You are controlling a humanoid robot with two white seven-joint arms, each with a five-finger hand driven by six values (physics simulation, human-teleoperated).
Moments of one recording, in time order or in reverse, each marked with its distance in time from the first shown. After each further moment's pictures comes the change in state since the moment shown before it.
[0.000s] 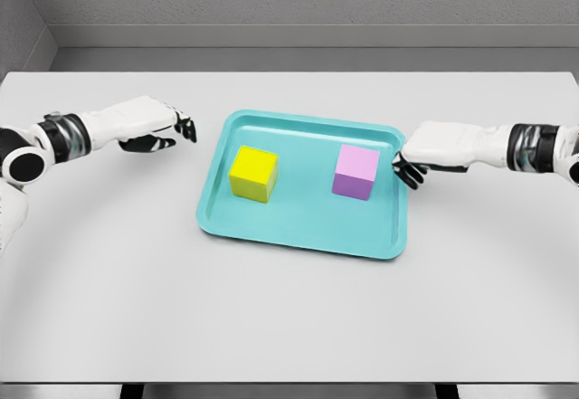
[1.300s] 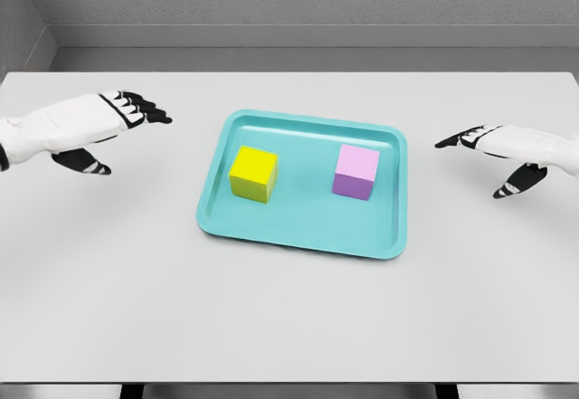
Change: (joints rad) left arm 0.158 0.302 0.017 -0.349 0.214 0.001 0.010; right arm 0.132 -0.084 -0.174 0.208 -0.138 0.000 0.000
